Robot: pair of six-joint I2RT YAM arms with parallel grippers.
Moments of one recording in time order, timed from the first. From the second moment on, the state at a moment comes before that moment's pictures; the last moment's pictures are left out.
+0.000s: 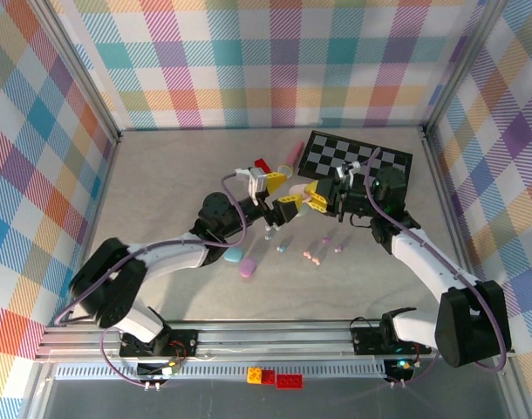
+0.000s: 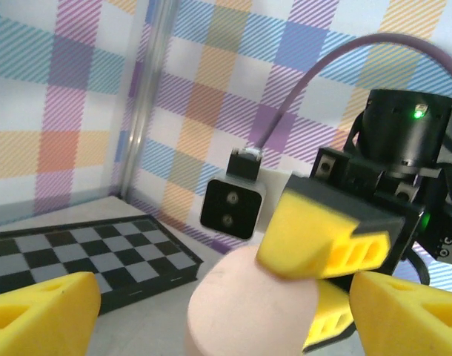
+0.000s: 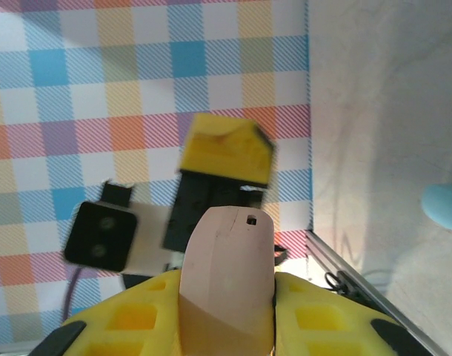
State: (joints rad) left arm -0.70 1.55 0.75 1.01 0.38 -0.38; right arm 0.26 1.22 0.74 0.37 -1.04 1.47
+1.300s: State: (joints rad) left arm -0.68 1.63 0.84 1.20 0.64 -0.29; right arm 0.26 1.19 0.82 0.45 -1.07 1.72
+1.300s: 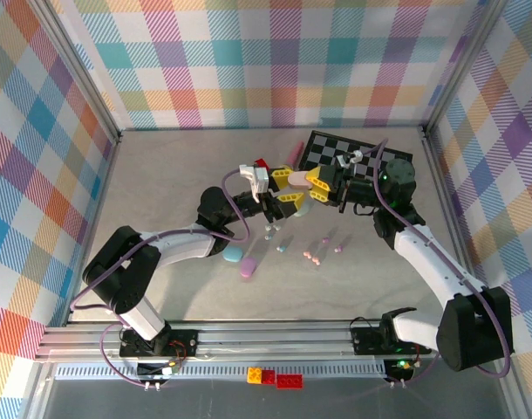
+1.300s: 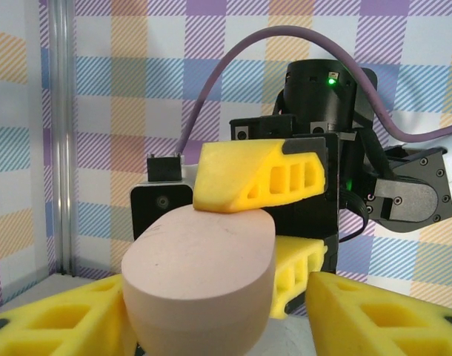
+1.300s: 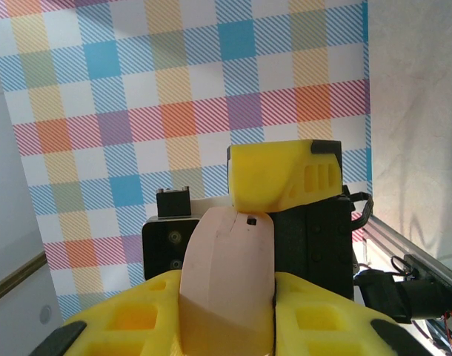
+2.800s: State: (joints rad) left arm -0.68 1.67 0.90 1.20 0.67 -0.37; right arm 0.26 1.18 0.82 0.46 -1.04 1.72
